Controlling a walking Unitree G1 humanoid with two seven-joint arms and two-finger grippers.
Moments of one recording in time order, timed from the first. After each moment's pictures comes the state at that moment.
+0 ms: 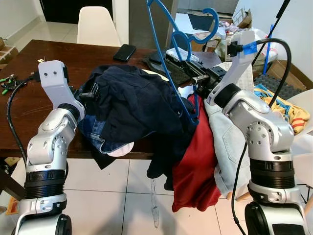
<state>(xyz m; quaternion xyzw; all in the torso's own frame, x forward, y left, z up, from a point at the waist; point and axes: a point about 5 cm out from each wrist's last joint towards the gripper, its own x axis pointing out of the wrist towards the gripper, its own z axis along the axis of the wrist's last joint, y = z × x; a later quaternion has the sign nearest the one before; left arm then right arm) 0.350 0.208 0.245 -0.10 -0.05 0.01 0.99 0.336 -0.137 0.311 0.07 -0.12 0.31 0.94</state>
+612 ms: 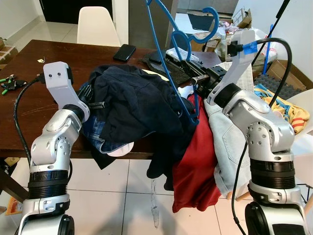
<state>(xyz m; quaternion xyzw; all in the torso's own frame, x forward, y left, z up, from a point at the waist) 0.351 0.202 0.244 -0.11 -0.05 -0.01 0.99 0.335 -0.138 0.312 0.07 -0.12 0.30 0.94</state>
